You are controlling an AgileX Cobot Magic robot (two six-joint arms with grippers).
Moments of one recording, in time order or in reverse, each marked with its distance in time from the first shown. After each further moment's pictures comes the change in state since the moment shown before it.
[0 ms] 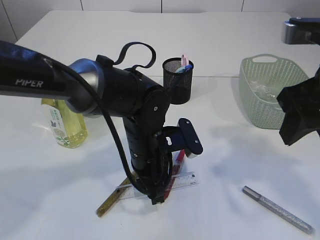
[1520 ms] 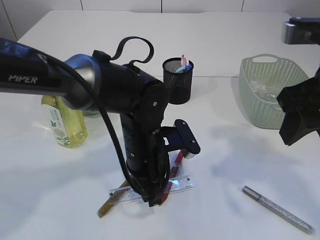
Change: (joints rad) left arm 0.000 -0.014 -0.002 -0.025 0.087 -0.024; right arm 0.000 0.000 0.000 0.000 0.000 0.000
